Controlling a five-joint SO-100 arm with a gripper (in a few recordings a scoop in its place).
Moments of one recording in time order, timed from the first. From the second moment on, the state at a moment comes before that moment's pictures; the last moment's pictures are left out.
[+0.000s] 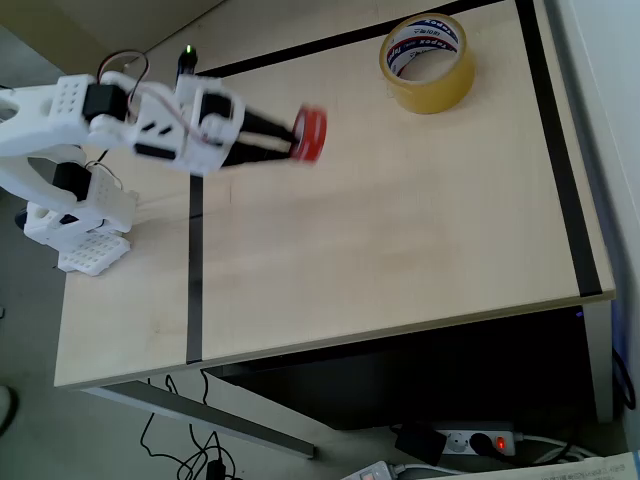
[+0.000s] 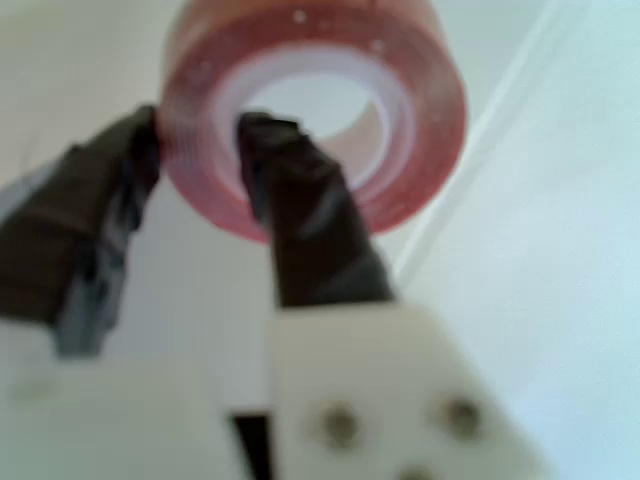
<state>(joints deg) 2.7 107.1 115.6 26.1 -15.6</state>
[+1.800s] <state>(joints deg) -8.7 61.5 70.8 42.4 -12.7</state>
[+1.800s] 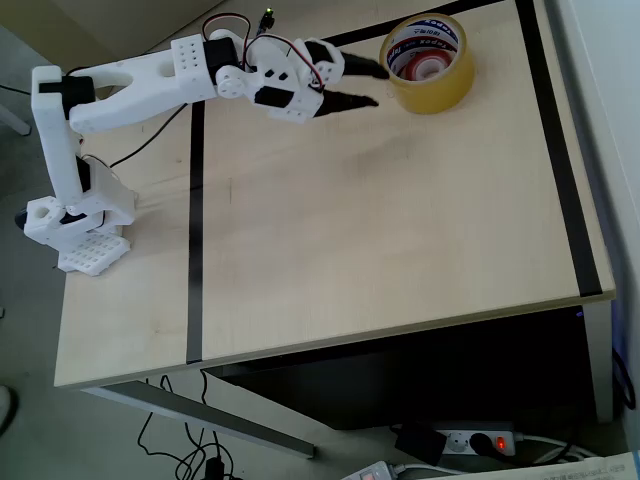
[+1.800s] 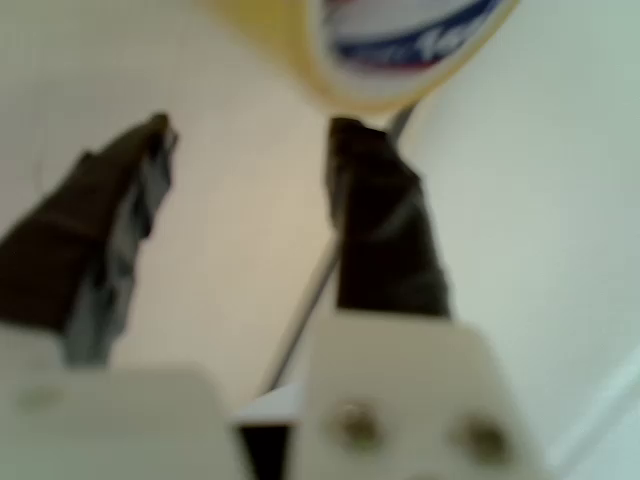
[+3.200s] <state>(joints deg) 2.1 176.4 167.2 49.4 -9.8</state>
